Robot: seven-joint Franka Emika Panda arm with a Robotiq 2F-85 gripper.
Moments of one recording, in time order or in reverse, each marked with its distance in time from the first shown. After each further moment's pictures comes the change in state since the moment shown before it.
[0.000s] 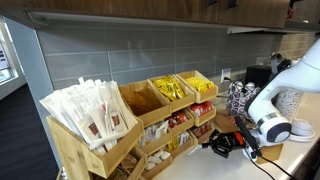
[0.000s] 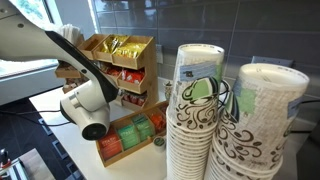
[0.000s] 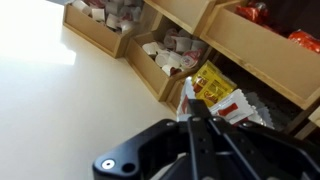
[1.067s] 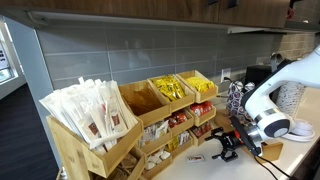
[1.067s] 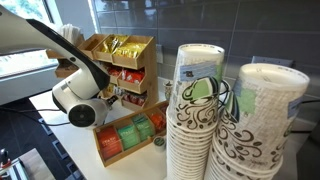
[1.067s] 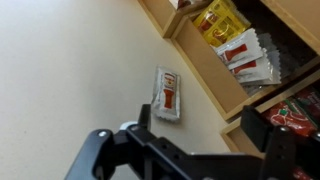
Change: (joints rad) arm 0.021 -0.111 0.077 -0.020 0.001 0.410 0.063
